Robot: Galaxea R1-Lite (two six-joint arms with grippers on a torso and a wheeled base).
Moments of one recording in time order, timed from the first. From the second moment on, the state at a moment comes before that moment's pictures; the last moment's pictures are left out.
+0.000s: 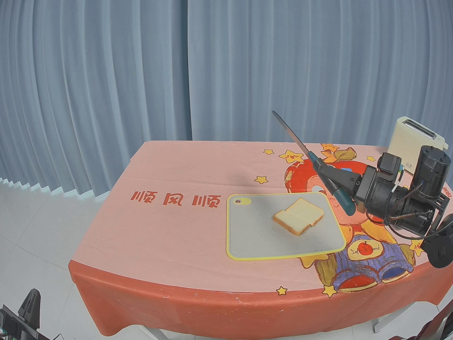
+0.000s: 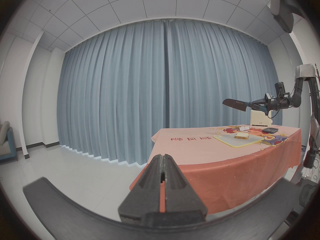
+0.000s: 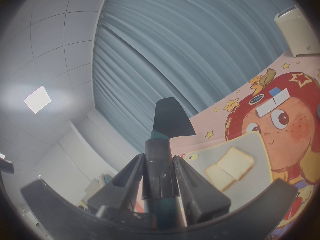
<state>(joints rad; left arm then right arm) -0.01 0.02 -0.02 0.00 0.00 0.01 0.40 1.64 -0.50 -1.04 0.35 0.77</state>
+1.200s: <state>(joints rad) -0.01 0.02 -0.02 0.00 0.00 0.01 0.35 1.63 -0.57 -1.04 0.37 0.96</state>
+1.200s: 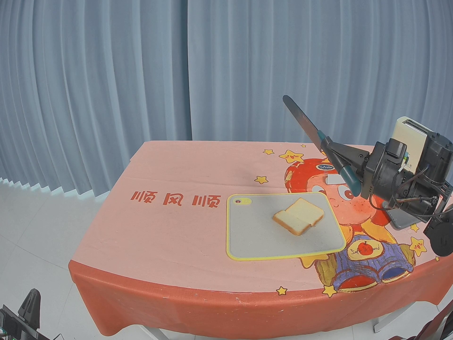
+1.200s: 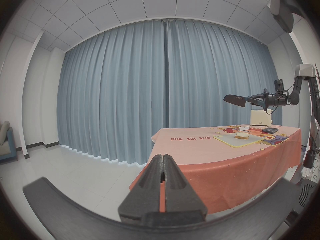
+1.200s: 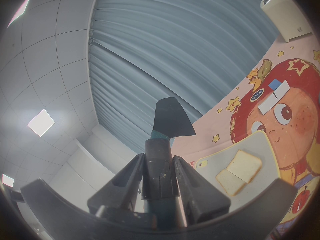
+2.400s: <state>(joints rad) -0.01 0.02 -0.02 0.00 0.00 0.01 0.30 1.64 -0.62 -1.04 0.37 1.01</state>
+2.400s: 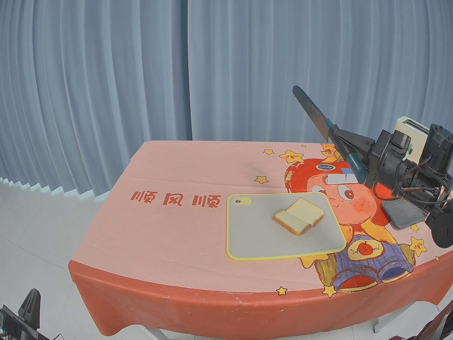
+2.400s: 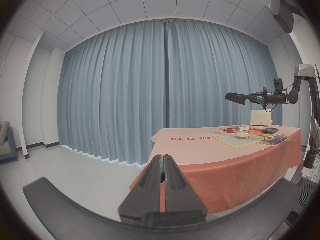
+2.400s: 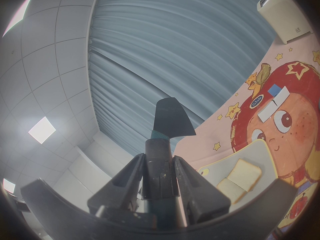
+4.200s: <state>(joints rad) -0.01 0.02 -0.02 0.00 0.00 0.01 0.20 1.72 -0.67 -1.04 0.37 1.11</state>
